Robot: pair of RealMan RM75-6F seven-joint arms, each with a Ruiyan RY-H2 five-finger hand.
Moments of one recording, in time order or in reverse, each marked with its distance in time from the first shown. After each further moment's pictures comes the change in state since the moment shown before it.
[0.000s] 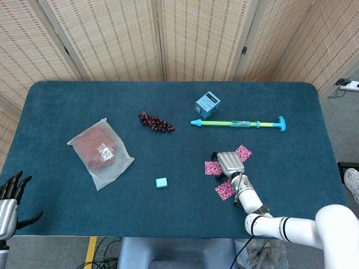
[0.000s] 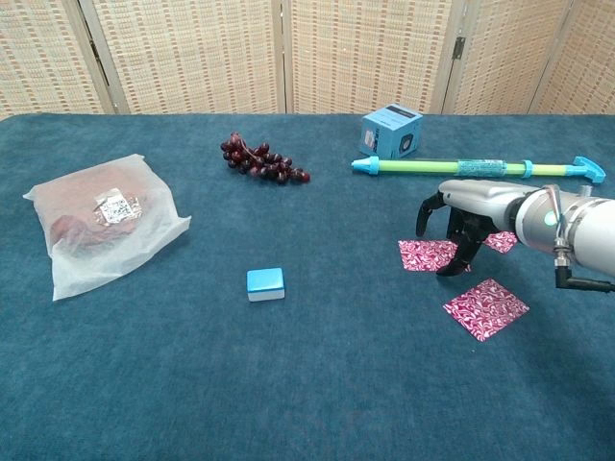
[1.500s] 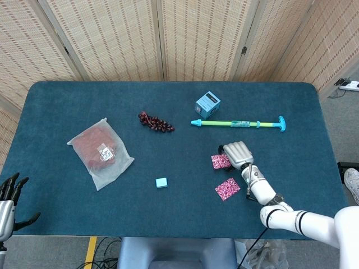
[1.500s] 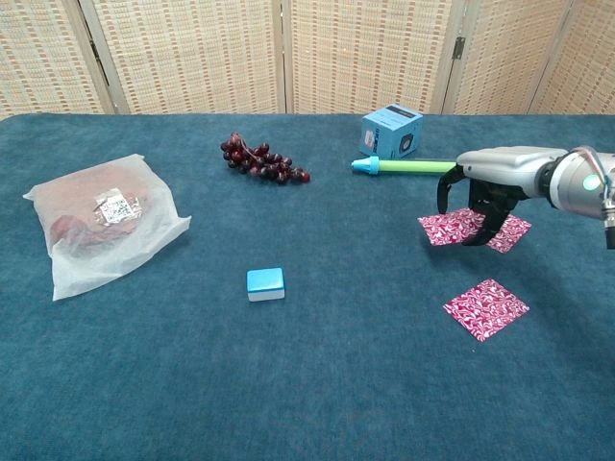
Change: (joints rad) left arm 0.009 0.002 -0.002 0.012 -0.012 -0.006 -0.007; right arm -0.040 0.127 0.027 0.070 -0.266 -0.153 0.081
